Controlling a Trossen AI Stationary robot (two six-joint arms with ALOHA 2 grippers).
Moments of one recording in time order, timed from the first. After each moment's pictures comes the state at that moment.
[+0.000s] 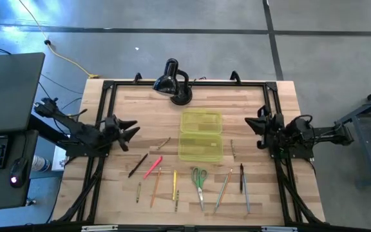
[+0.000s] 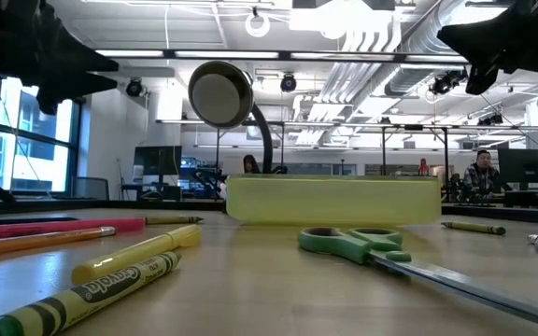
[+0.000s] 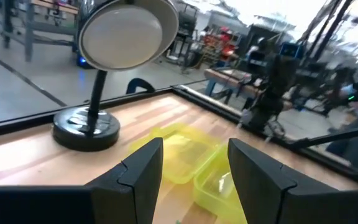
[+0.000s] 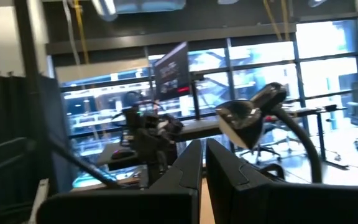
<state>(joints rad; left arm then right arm) -0.55 0.24 0.09 0.13 -1.03 -0.35 0.07 0.03 0.01 0.38 0.27 0.08</state>
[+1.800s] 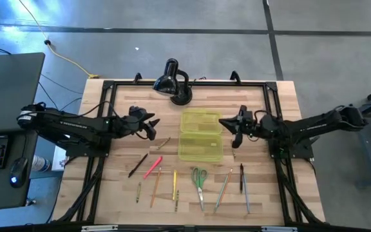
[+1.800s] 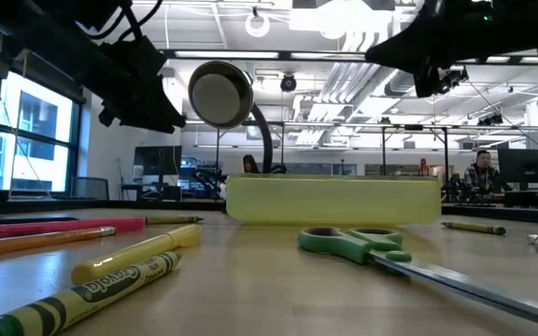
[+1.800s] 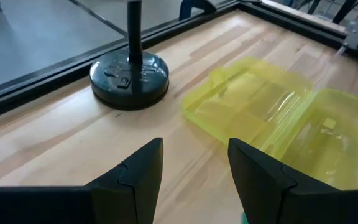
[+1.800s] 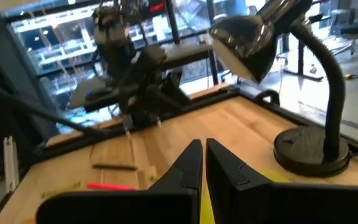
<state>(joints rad) 0.01 1.00 0.43 0.06 -0.59 -0.45 0.06 0.90 0.34 0.56 0.34 0.26</state>
